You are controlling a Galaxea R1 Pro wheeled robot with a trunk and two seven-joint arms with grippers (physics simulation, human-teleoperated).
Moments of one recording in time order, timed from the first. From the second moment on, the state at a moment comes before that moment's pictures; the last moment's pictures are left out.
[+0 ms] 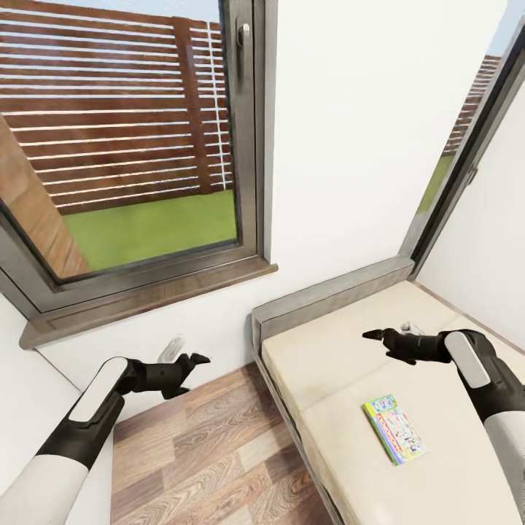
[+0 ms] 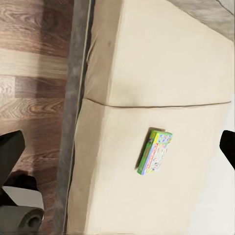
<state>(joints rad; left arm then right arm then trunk) -0.60 0.18 -0.11 -1.13 1.59 0.85 0.63 -0.78 -0.37 -0.06 -0.92 -0.81 1.04 0.12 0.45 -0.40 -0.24</state>
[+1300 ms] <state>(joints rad) -0.34 0.22 0.03 -1.07 1.36 0.67 0.43 -0.94 -0.40 -0.06 -0.51 -0.69 0.97 0.05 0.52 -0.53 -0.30</state>
